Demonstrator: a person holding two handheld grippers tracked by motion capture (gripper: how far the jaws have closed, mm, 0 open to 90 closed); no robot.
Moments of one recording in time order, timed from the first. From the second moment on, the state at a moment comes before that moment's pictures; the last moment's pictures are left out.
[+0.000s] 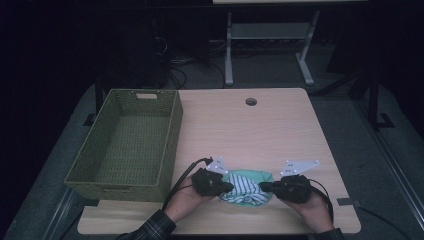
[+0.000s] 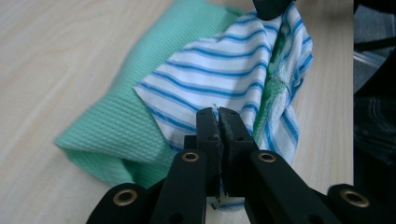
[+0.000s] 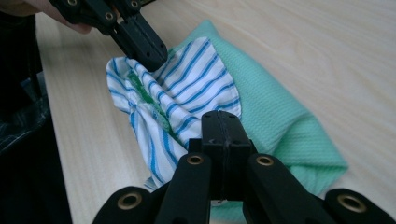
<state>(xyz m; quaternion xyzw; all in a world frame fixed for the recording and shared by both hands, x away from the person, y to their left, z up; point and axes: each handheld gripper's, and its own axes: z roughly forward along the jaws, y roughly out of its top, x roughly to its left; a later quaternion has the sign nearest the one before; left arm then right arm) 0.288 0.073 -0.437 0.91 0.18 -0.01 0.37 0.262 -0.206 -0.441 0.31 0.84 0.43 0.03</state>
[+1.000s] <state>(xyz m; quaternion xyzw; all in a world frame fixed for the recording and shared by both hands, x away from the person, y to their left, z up) 0.305 0.074 -0.419 0.90 0.20 0.04 0.38 0.279 -0.210 -0.444 0.32 0.84 0.44 0.06</state>
